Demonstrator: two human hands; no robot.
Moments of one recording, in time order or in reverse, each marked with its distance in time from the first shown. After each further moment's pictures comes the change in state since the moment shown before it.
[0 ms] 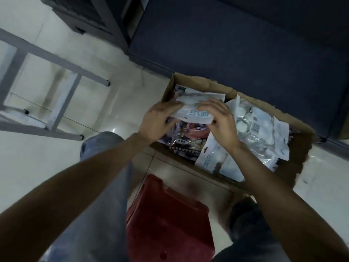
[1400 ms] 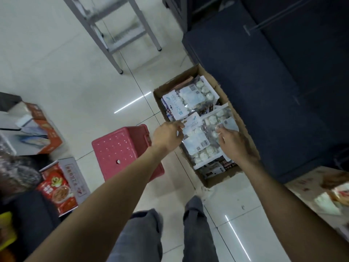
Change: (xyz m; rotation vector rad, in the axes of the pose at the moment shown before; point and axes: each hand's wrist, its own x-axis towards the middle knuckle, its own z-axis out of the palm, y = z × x) left_hand -0.042 0.322 -0.004 -0.010 0.038 -1.023; right_hand -0.059 -0.002 -0.228 -0.419 -0.710 -0.163
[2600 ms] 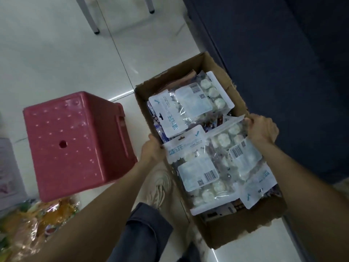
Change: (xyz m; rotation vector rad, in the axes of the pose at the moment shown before) left_hand 0.003 -0.093 0.244 -0.298 -0.121 -0.457; right_hand 0.047 0.134 0.145 -0.100 0.154 0.421
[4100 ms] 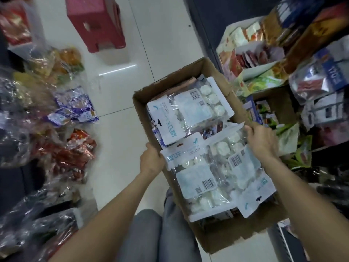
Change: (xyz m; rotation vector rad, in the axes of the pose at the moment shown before) left_hand -0.787 -0.097 0.432 -0.192 0.089 -0.134; right_hand -0.679 0.538 -0.102 -0.117 0.011 -0.142
